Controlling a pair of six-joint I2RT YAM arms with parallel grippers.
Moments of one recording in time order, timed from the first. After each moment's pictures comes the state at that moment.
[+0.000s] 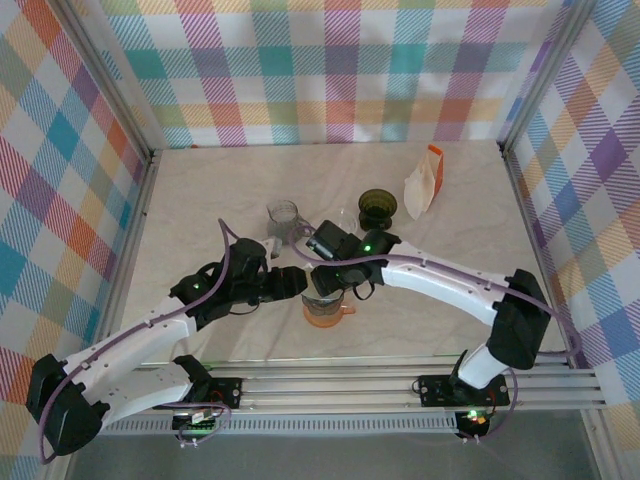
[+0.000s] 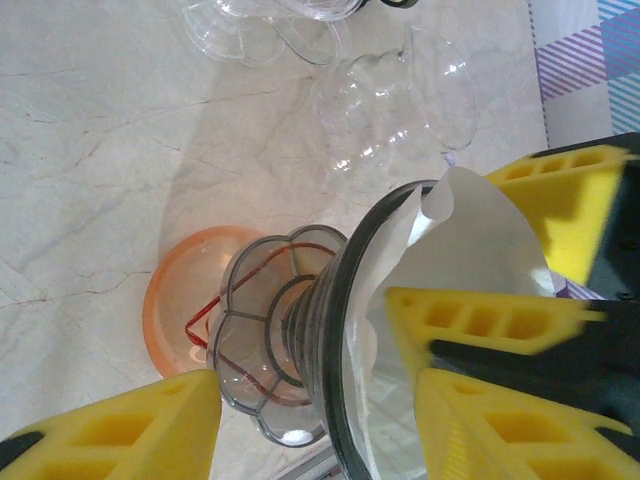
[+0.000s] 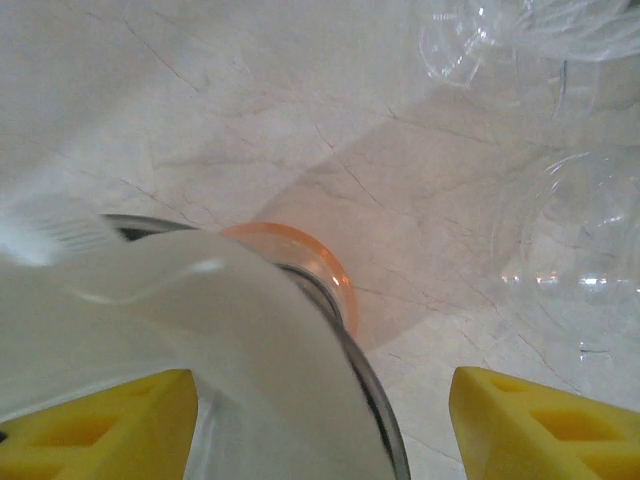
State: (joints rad) left arm -0.74 0.98 0.75 -0.47 0.18 -0.84; right arm 1.01 1.56 1.34 -0.92 0.18 0.45
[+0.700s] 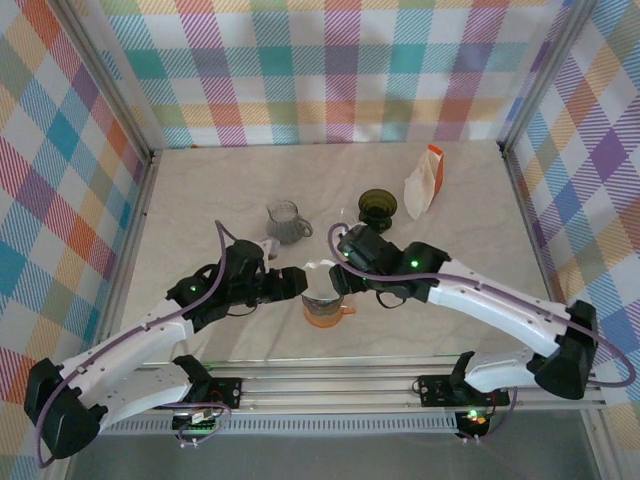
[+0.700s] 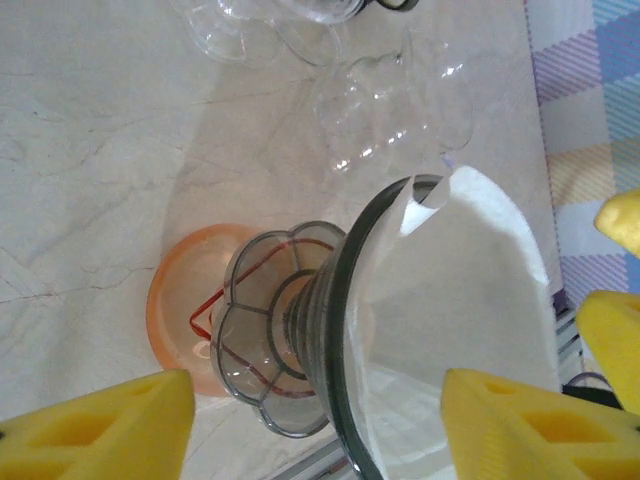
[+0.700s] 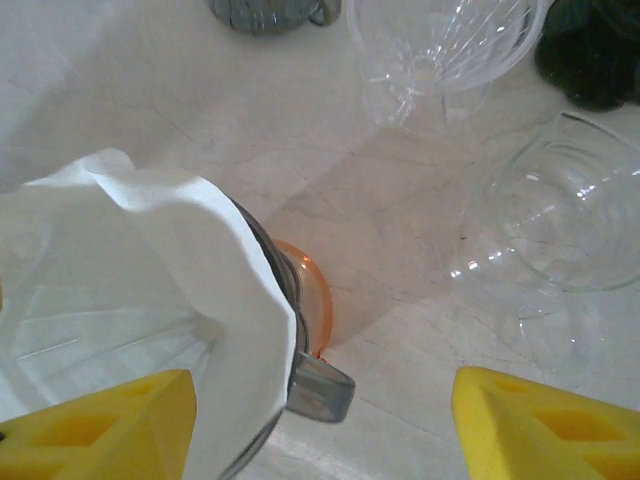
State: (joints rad) left arm -0.74 0.95 0.74 -0.48 0.17 -0.84; right arm 1.02 1.27 1.19 -0.88 0.25 0.52
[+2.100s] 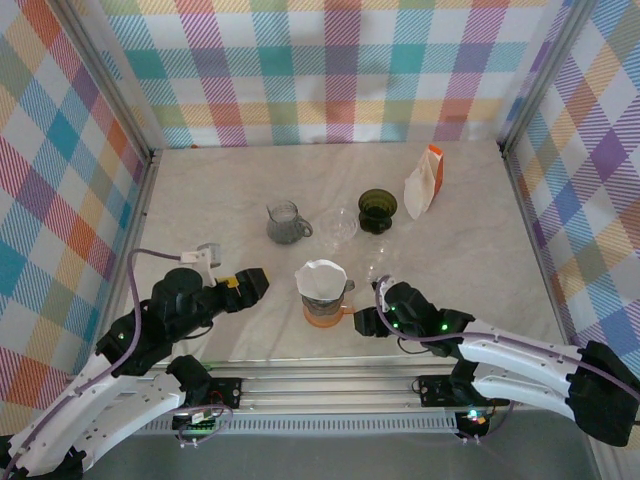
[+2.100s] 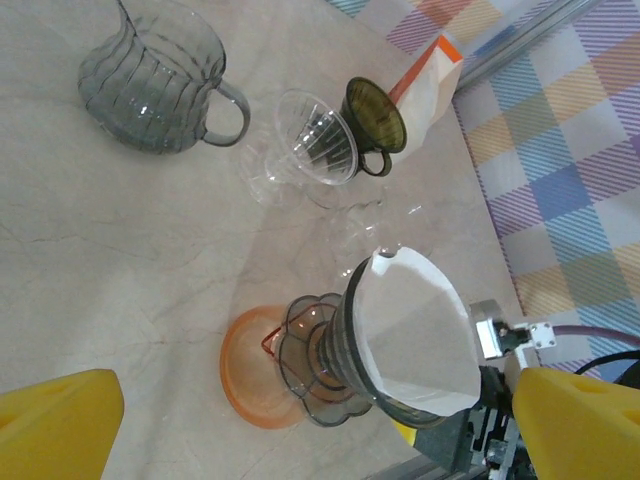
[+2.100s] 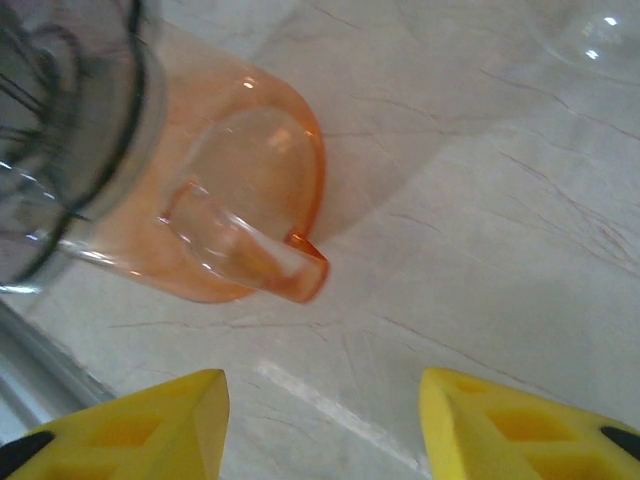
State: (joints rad) left arm -0.75 0.51 0.76 -0.72 -0.09 -0.84; right arm 0.91 0.93 0.34 -0.15 -0.06 0.64
